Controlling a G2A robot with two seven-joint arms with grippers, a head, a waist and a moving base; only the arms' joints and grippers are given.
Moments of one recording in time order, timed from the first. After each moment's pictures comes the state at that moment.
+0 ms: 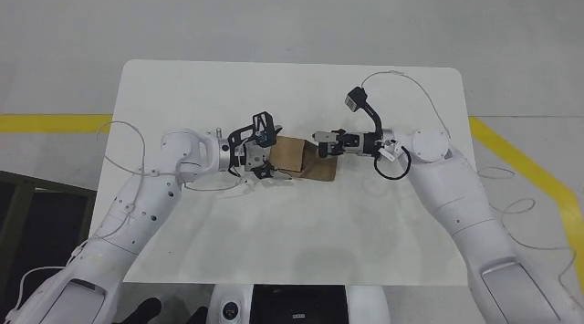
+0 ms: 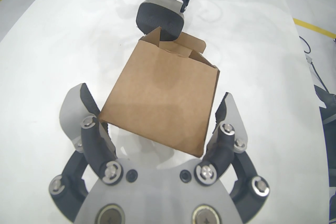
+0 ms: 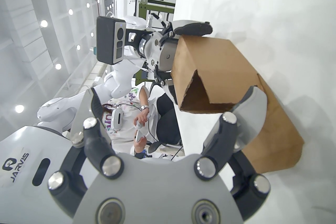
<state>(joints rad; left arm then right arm) 0.88 -1.07 -0.96 -1.35 1.15 -0.95 -0.21 -0.72 -1.26 0.97 -0.95 0.41 -0.46 1.23</state>
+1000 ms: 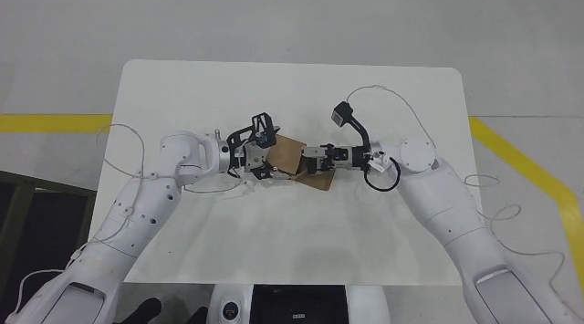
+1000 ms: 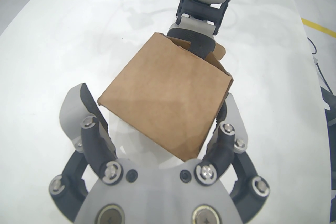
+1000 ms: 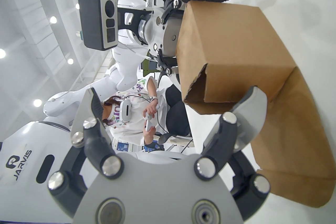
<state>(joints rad) 0.90 -1.07 -0.97 -1.36 1.16 -0.91 -0.23 -0.79 -1.27 0.94 -1.01 0.45 -0.41 1.20</state>
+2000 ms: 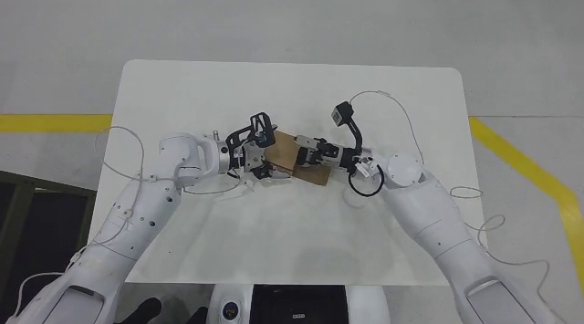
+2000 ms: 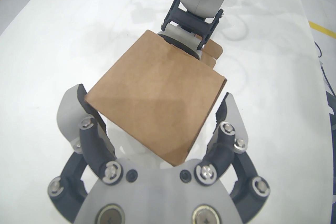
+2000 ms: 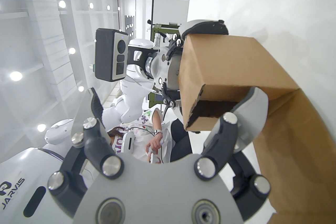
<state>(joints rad) 0.91 -1.07 -0.98 -1.37 1.14 -0.88 -0.25 -0.85 -1.30 0.92 -1.04 0.45 -0.47 0.94</state>
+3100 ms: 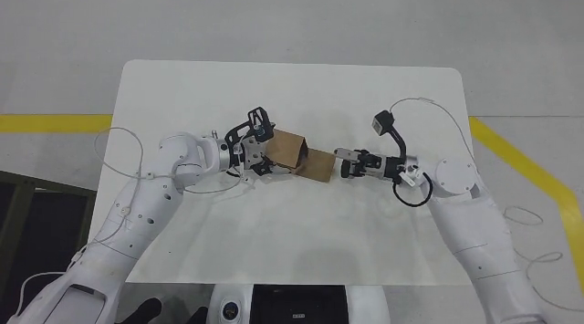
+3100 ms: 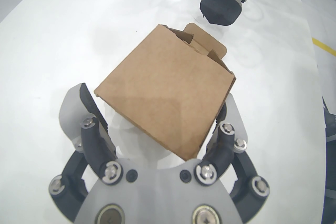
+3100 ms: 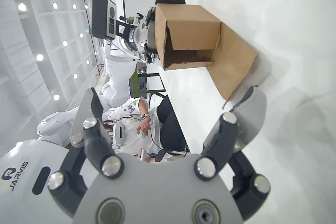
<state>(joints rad) 0.91 -1.07 -0.99 -1.36 1.05 -0.83 -0.32 -1.06 -1.17 1.24 -1.30 0.26 -0.25 1.12</state>
